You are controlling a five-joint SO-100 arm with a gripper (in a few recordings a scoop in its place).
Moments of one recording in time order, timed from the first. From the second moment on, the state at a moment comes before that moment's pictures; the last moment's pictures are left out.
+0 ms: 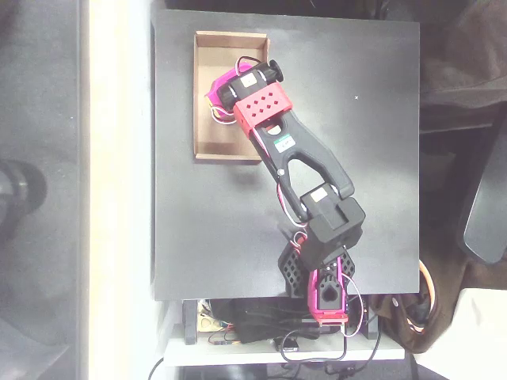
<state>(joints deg) -32.8 71.0 84.5 63.6 88.1</state>
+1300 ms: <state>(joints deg) -5.1 119.7 84.6 63.9 88.5</state>
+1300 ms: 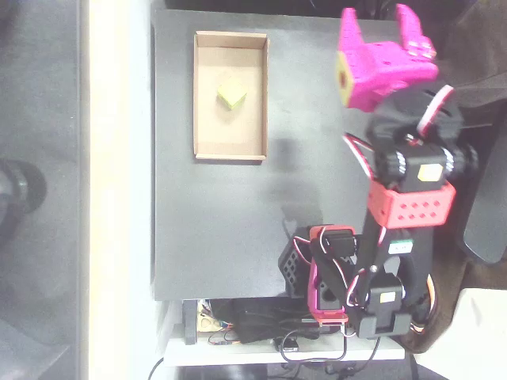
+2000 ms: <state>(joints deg) -0.8 148.5 114.4 63.7 88.6</state>
